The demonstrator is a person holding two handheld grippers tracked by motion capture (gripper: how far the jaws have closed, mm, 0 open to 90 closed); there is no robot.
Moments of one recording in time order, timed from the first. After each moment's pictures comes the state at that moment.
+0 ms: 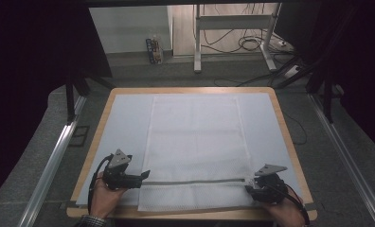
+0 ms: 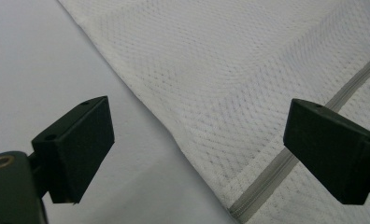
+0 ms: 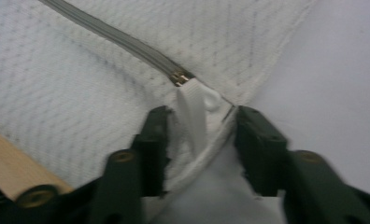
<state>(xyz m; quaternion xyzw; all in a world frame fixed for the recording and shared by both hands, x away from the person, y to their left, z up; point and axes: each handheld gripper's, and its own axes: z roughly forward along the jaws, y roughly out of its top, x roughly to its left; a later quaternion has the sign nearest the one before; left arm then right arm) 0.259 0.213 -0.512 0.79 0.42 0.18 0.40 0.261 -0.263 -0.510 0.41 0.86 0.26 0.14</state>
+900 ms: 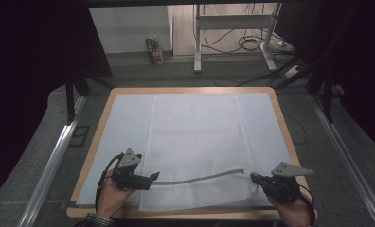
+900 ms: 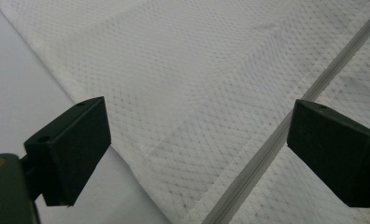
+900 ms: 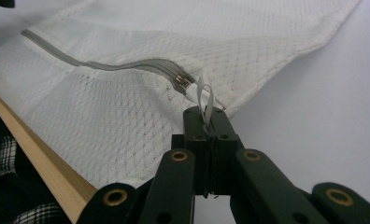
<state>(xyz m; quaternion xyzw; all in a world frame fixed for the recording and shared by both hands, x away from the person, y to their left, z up) 0.261 0.186 -0.502 0.81 0.39 0.16 0.41 0.248 -0.285 -0.477 0.37 0.81 0.42 0.15</state>
